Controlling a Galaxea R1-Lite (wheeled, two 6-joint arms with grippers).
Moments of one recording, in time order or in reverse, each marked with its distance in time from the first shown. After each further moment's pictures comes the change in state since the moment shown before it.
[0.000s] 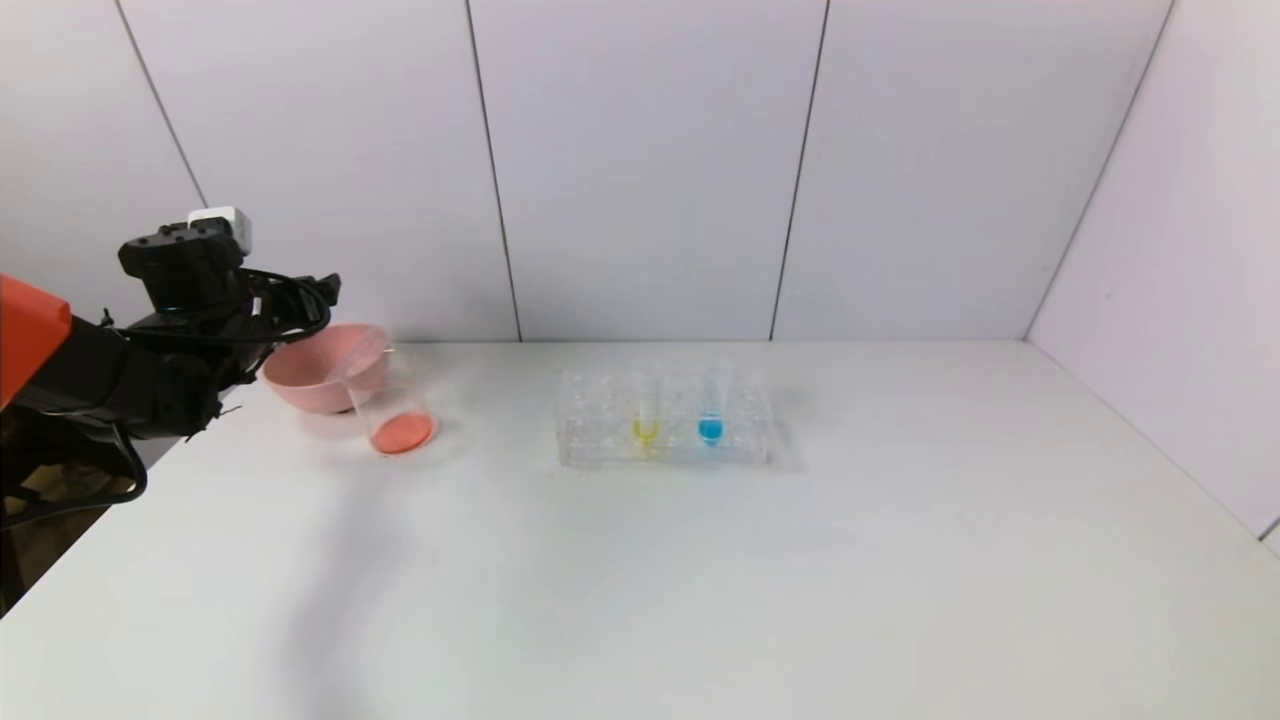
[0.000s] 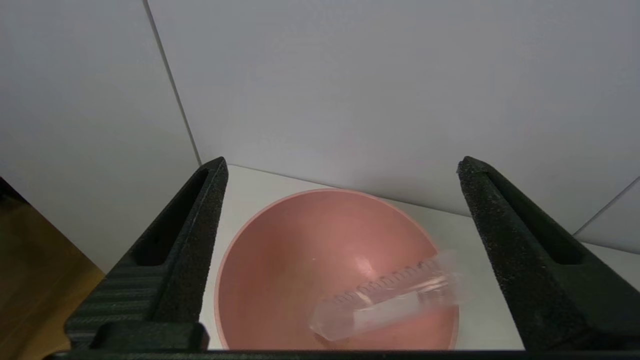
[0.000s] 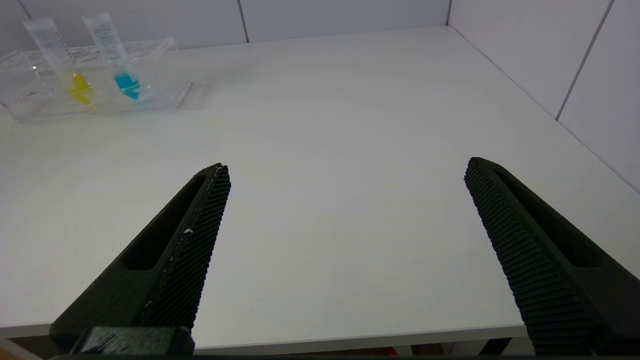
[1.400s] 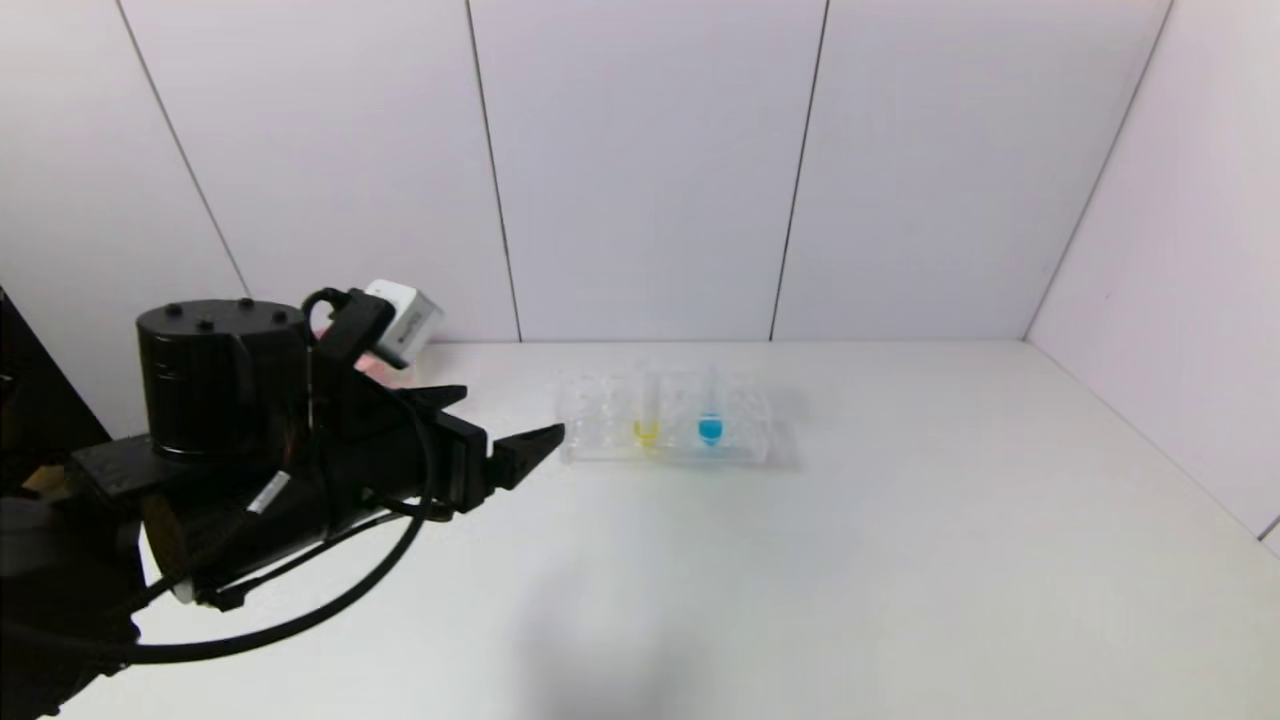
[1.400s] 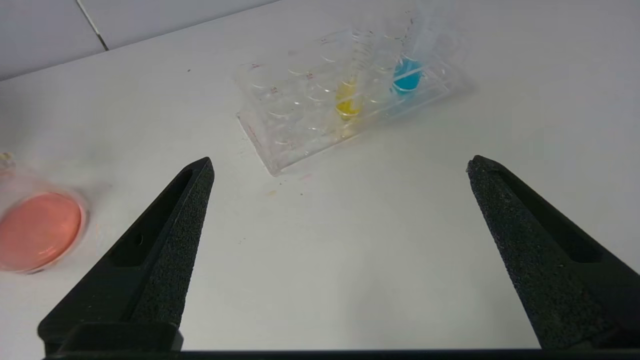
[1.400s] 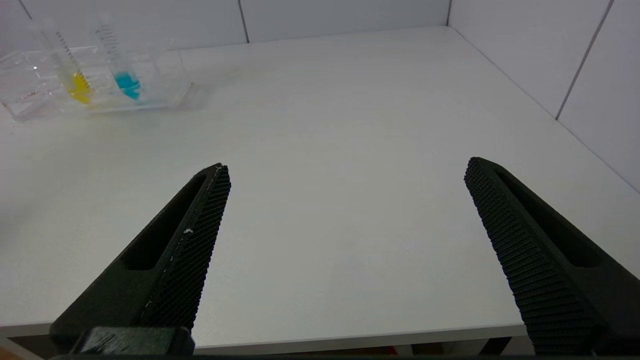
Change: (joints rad) left arm -0.693 -0.564 0.573 0.203 -0.098 0.013; right arm 0.000 0.000 0.000 0.000 0.000 0.000
